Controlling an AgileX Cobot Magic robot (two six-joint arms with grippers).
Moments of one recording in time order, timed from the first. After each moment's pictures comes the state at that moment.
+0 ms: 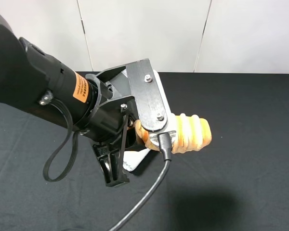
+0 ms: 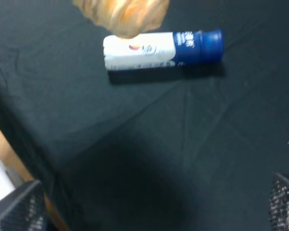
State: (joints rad) left arm -1.03 1.40 -0.87 -0.10 0.37 0.45; right arm 0.88 0.08 -0.53 -0.01 1.11 0.01
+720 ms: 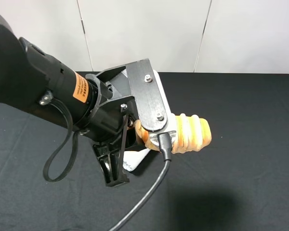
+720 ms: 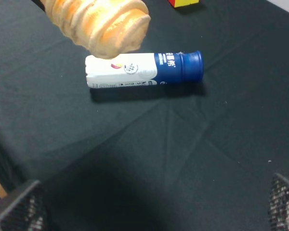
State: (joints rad) left arm -1.03 1.40 -0.87 -0.10 0.37 0.45; right arm 0.88 0.07 -0.49 -0.05 1.03 0.01
